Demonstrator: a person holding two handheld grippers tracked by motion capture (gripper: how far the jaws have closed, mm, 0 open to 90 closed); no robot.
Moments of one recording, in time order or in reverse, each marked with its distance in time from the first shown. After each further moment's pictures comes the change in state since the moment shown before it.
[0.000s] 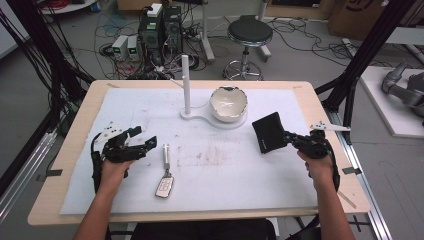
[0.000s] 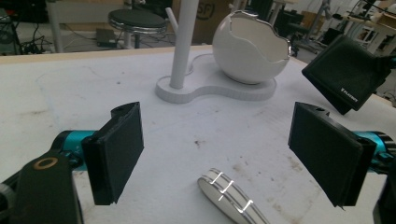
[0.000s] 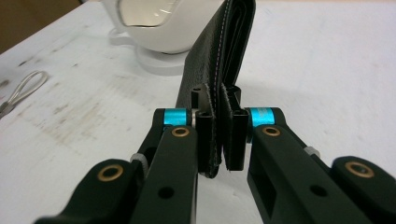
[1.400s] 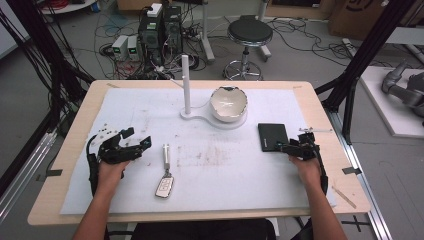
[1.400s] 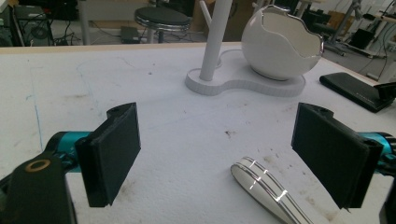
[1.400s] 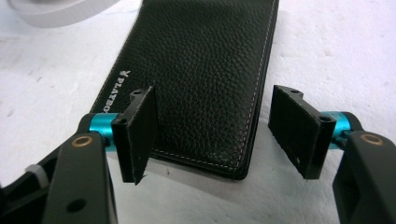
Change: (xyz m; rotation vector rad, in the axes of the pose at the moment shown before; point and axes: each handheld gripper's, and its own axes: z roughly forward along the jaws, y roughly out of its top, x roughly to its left) left arm 0.014 -0.010 -0.008 0.003 0.099 -0.016; right arm -0.022 -0.028 0.044 0.169 -0.228 0.136
